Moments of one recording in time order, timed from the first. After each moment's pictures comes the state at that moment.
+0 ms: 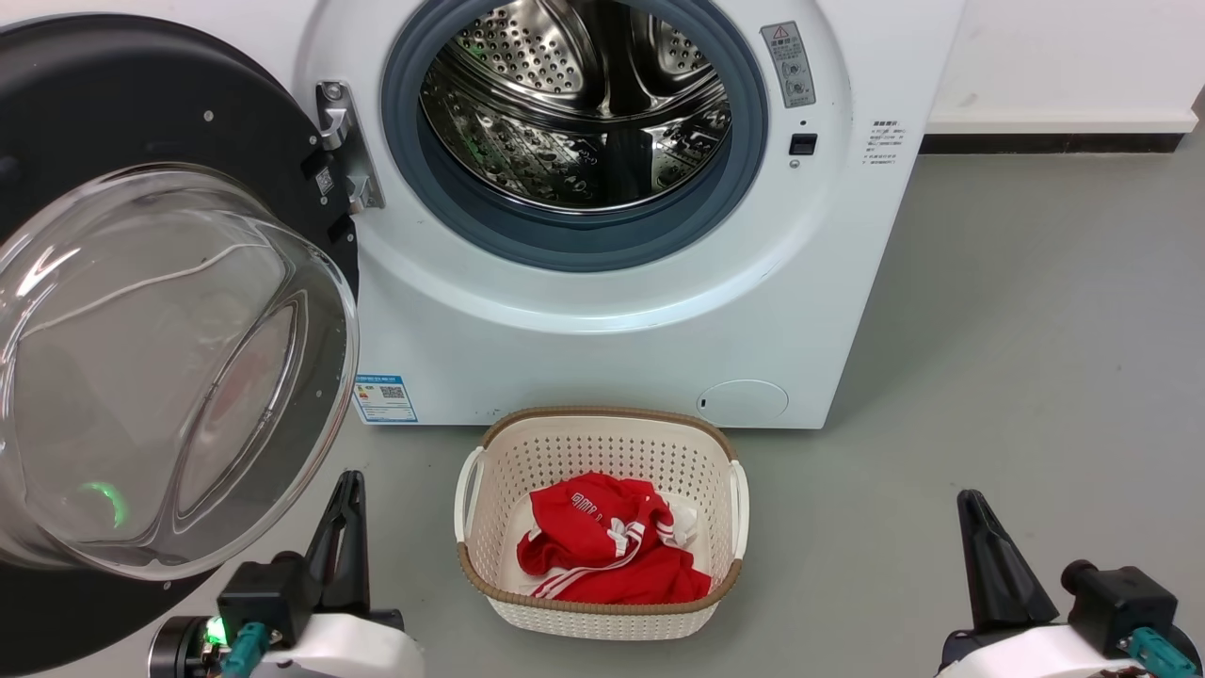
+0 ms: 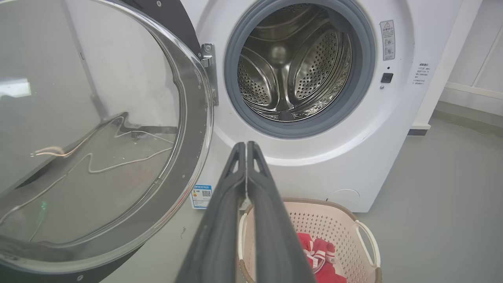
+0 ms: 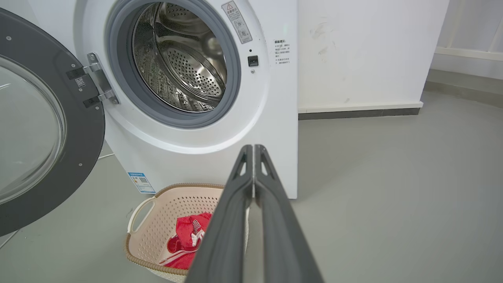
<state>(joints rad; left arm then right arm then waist) 0.02 0.08 -0.02 0.12 -0.09 -0.01 -0.25 0.08 -0.05 -0.01 0.10 0.12 0.13 -0.21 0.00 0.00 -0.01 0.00</state>
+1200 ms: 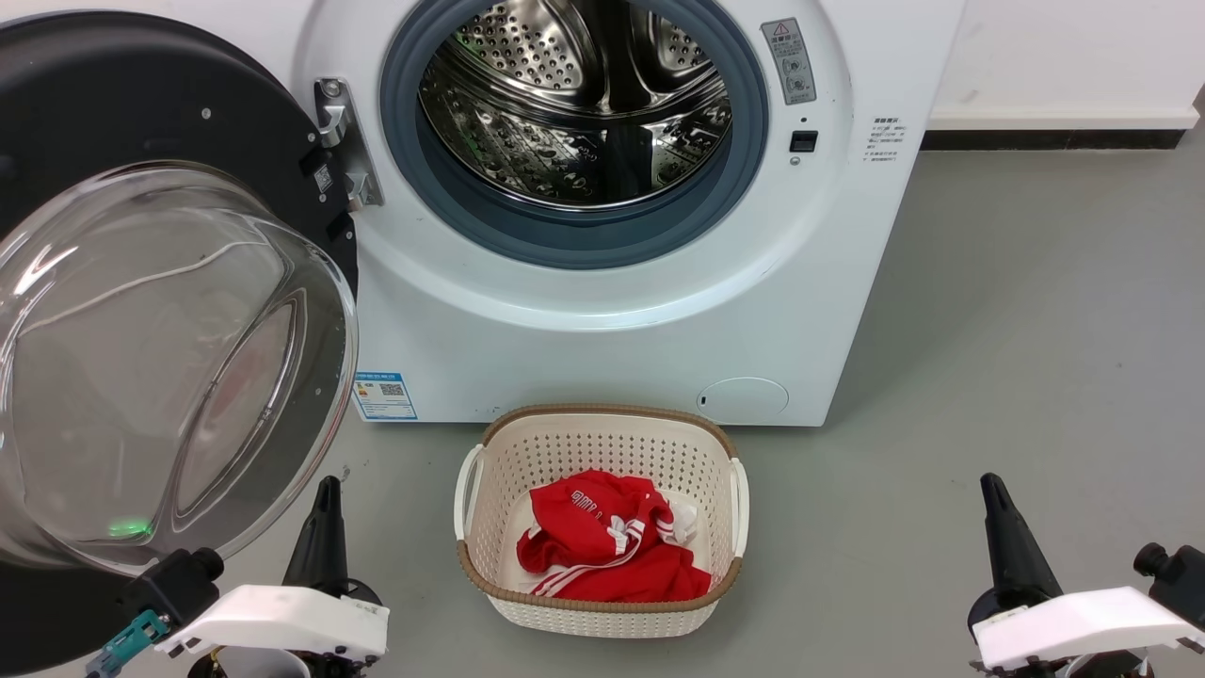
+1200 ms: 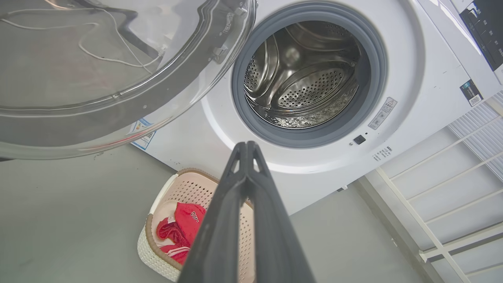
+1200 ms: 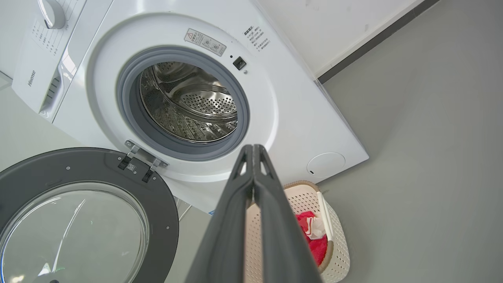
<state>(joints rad) -0.02 0.07 0.04 0.17 -0.73 -0.06 -0.10 0.02 -0.07 -0.02 0.16 0.78 0.13 -0.10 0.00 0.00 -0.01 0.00</state>
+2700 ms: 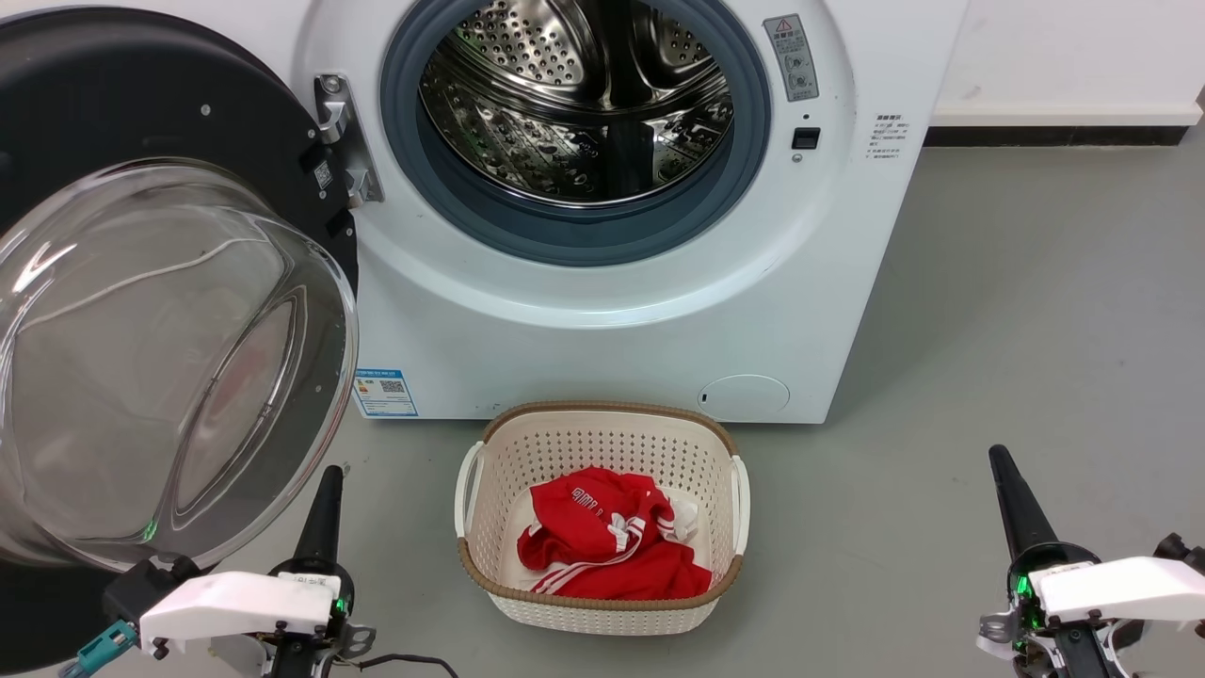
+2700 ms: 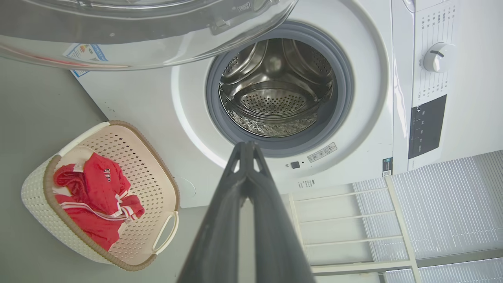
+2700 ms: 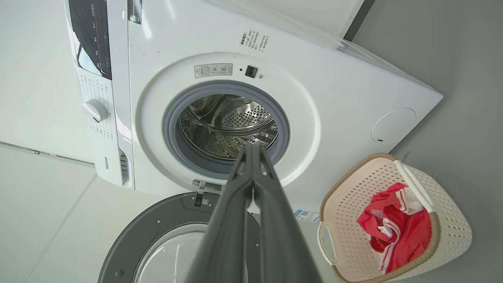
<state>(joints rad) -0.07 0.06 0.08 0.22 -1.26 -0.10 0.03 -0.05 -0.07 -0.05 0.21 1.29 0.13 0.01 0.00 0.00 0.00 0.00</state>
